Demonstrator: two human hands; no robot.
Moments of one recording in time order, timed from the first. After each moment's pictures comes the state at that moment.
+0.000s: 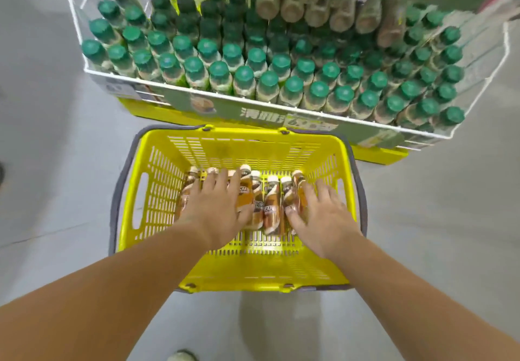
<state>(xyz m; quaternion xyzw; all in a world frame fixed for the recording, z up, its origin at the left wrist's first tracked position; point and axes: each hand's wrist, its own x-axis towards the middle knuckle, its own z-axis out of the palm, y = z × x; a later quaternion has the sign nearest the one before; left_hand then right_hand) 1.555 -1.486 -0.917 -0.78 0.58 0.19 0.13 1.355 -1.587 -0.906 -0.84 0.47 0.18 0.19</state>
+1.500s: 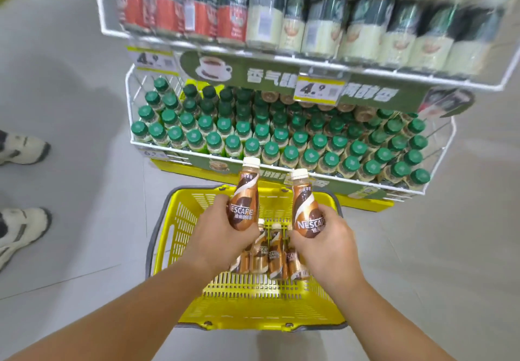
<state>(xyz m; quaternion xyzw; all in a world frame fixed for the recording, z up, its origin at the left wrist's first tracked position) 1.567 -1.499 -0.801 -0.84 0.32 0.32 -0.30 1.383 -1.591 -0.791 -0.68 0.60 -0.15 0.40</state>
